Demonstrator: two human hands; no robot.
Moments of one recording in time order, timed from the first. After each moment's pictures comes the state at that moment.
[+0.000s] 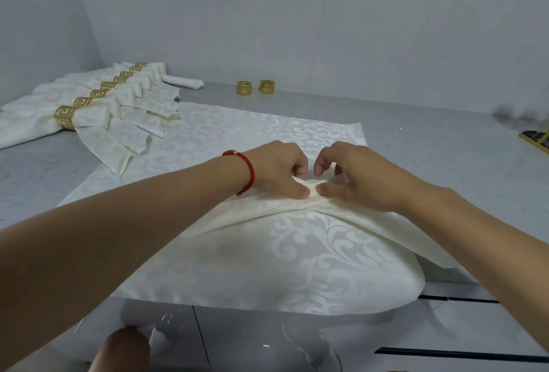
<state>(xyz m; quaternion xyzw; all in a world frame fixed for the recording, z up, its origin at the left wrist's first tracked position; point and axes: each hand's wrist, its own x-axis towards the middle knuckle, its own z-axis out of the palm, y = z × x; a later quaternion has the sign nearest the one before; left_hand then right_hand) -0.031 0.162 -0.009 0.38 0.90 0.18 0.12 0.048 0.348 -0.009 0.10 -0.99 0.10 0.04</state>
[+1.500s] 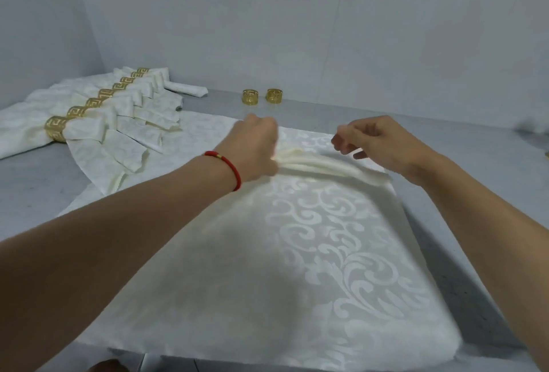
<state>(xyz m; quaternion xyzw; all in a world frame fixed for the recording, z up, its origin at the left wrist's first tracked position) -0.093 0.143 -0.003 0.28 0.94 0.17 -0.08 -0.036 0.392 0.012 0.00 -0.92 0.40 0.07</state>
